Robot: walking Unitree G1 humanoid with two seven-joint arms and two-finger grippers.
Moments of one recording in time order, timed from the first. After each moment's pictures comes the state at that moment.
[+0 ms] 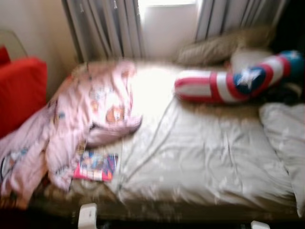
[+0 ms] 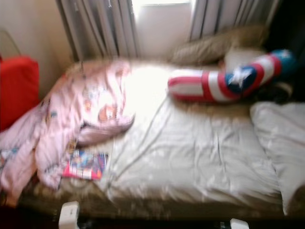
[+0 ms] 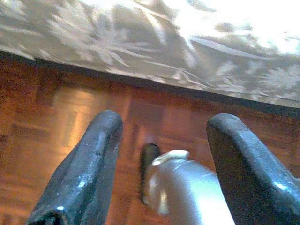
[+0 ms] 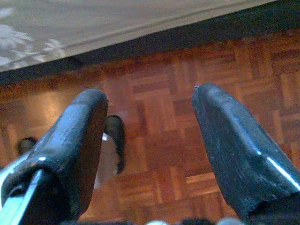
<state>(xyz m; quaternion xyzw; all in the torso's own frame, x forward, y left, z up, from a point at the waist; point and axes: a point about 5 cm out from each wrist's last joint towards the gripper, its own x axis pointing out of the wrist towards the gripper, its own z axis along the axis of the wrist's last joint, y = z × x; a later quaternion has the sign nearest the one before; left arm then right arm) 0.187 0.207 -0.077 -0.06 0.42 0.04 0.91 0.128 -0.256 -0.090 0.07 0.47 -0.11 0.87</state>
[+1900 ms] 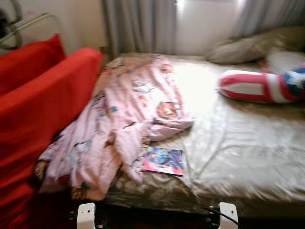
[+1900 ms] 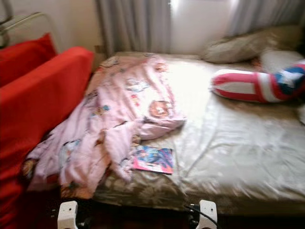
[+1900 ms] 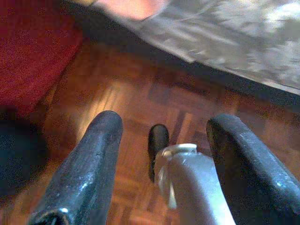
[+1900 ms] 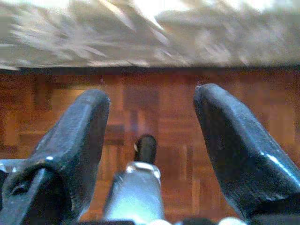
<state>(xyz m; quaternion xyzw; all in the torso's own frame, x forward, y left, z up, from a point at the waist) 0.182 0.216 -0.078 -0.05 0.42 0.06 0.90 0.183 -0.186 -0.084 0.07 0.45 -0.05 0.89</state>
